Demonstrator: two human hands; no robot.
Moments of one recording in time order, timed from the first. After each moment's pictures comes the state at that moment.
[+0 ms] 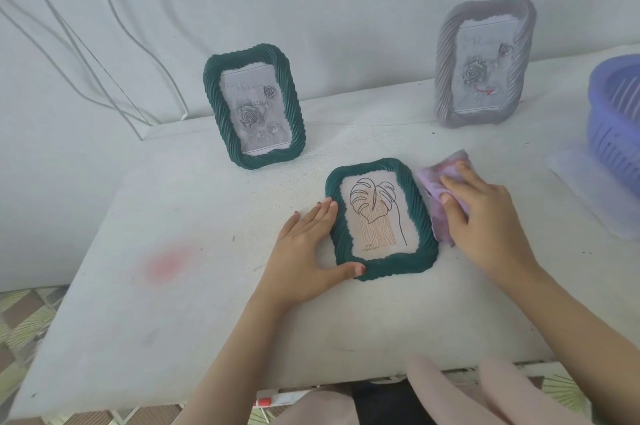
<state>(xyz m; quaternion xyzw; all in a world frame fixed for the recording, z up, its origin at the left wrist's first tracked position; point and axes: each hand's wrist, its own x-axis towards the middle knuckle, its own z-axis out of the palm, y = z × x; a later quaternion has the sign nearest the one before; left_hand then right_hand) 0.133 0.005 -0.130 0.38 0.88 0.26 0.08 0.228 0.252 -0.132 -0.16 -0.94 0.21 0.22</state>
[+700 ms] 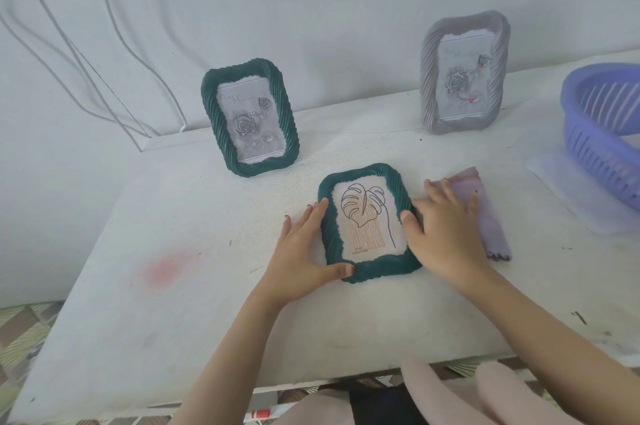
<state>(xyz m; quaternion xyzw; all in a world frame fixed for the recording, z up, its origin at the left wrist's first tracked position) 0.139 0.008 -0.120 0.33 0.85 0.37 0.18 0.226 0.204 -0.113 -0.24 -0.95 0.16 0.09</state>
